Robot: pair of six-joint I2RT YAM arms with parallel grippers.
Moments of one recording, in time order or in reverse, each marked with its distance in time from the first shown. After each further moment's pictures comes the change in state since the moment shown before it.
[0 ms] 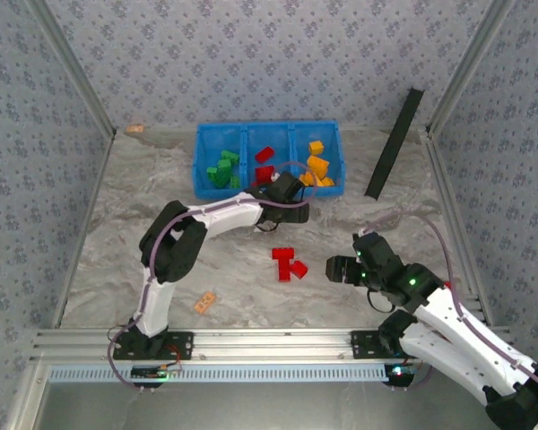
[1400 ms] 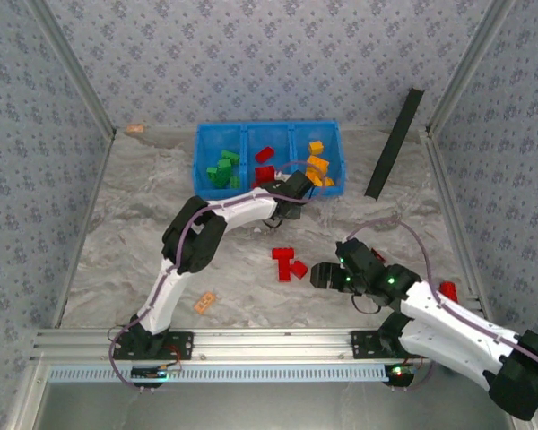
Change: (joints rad) left arm -0.002 0.177 0.182 -0.141 -0.188 -0.020; right arm 0.097 0.147 -0.101 0.224 -0.072 0.110
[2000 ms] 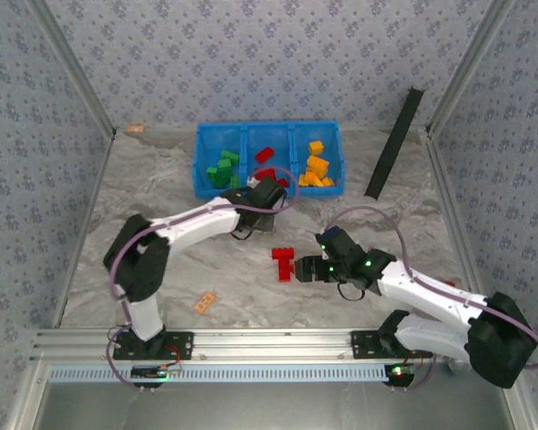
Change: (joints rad) left arm 0.016 -0.496 -0.380 -0.105 0.011 0.080; right arm 0.011 0.275 0.109 0.143 -0.042 -0.158
